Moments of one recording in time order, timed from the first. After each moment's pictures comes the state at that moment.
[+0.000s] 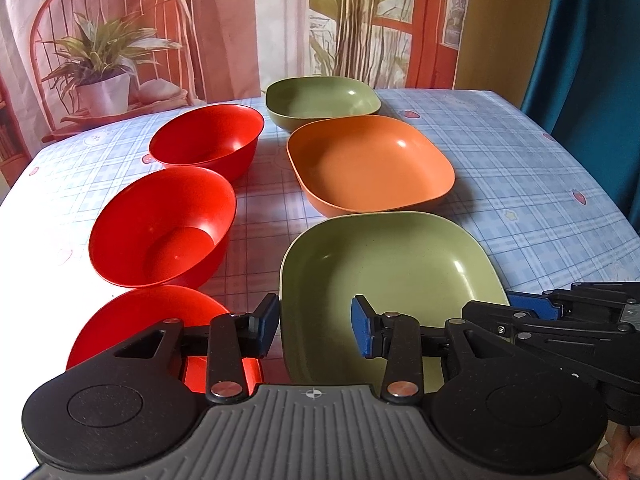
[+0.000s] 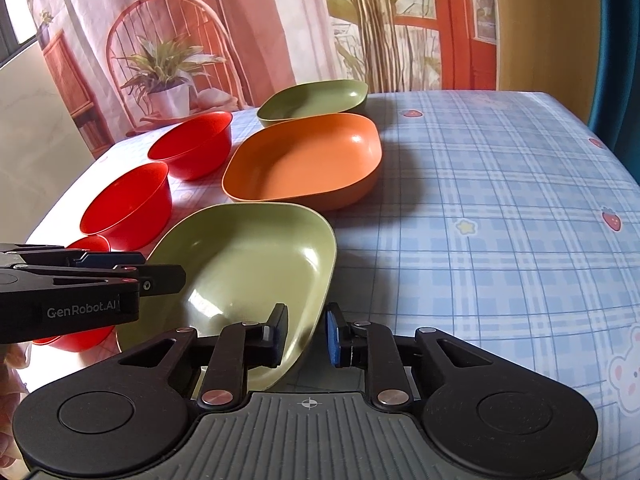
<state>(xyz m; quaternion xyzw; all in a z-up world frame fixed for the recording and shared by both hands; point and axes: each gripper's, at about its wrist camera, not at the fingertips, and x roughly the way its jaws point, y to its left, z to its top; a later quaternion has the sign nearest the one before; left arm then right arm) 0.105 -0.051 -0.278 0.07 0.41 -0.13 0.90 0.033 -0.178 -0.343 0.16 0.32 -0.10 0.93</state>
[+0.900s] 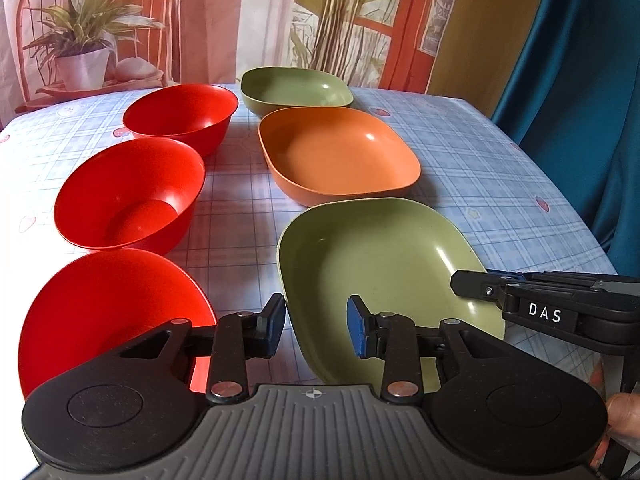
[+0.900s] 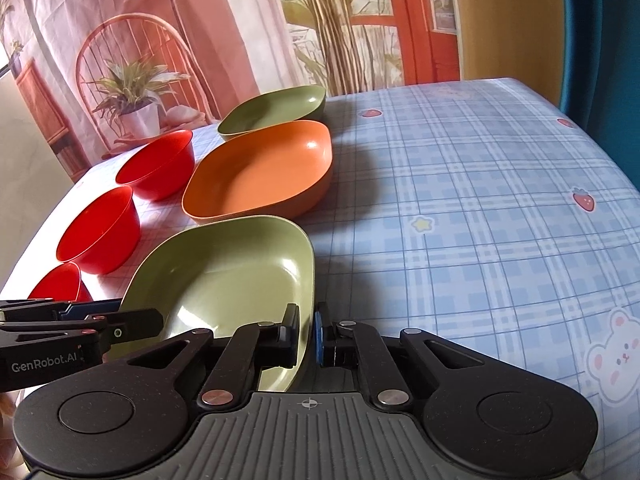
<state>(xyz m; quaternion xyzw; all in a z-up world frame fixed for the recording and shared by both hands) 0.095 -0.042 -0.291 0.00 0.42 -0.18 0.89 0.024 -0.202 -0.346 0.19 0.31 -0.13 0.92</state>
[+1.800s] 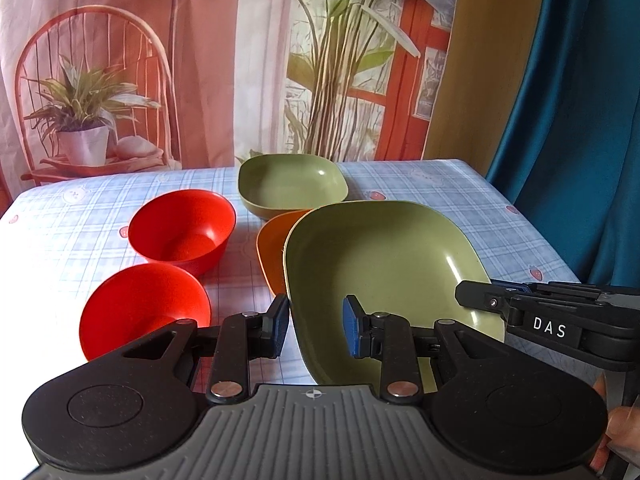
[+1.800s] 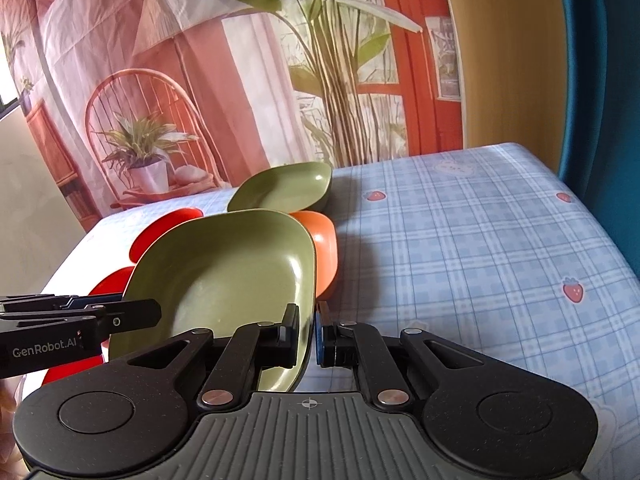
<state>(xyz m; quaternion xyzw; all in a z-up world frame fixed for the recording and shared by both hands) 0.120 -0.056 -0.235 0.02 0.35 -0.17 0.92 0.039 -0.224 -0.282 0.18 0.25 -0.13 0.94</state>
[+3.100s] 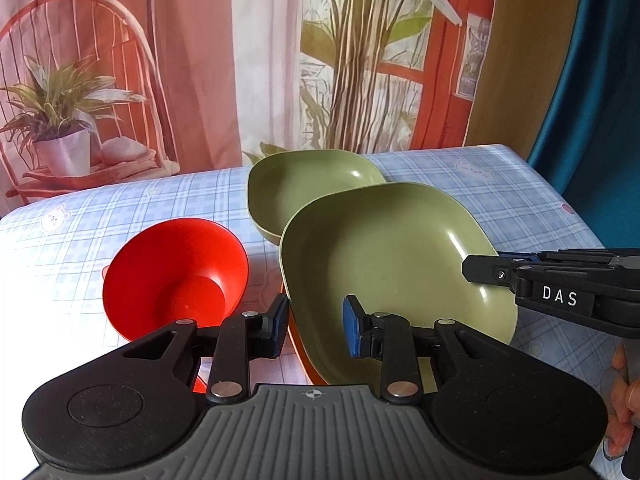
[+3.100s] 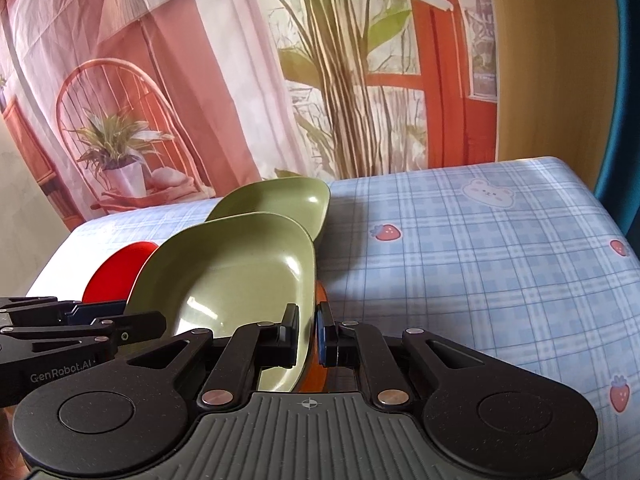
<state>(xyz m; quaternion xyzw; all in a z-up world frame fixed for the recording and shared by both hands) 0.221 -0.075 -0.266 0.06 0.38 -0.16 0.91 0.147 -0.277 -0.292 0.18 0.29 -0.12 0.93</state>
